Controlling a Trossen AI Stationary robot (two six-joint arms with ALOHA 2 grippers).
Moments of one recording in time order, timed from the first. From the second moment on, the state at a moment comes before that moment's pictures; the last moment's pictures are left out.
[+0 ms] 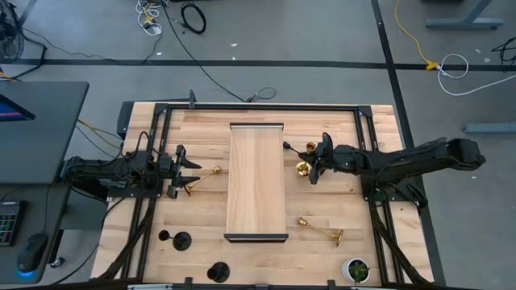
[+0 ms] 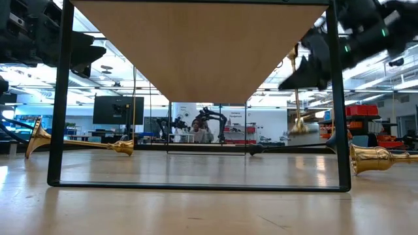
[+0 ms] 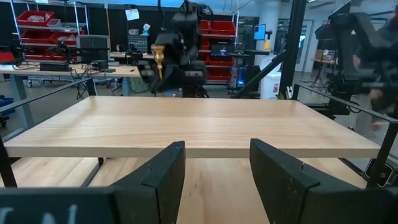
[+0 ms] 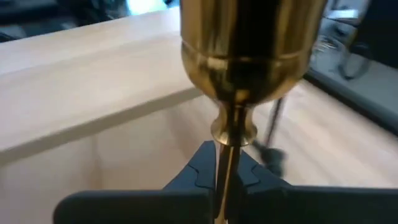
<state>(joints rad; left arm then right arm) -0.05 0.01 0.02 0.06 -0.02 -0.05 -0.06 0.99 0.40 0.19 0.31 0.19</state>
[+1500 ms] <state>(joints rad) -0.05 0.01 0.02 0.05 -0.05 -0.07 -0.25 1.62 1.26 0.07 0.04 0.04</state>
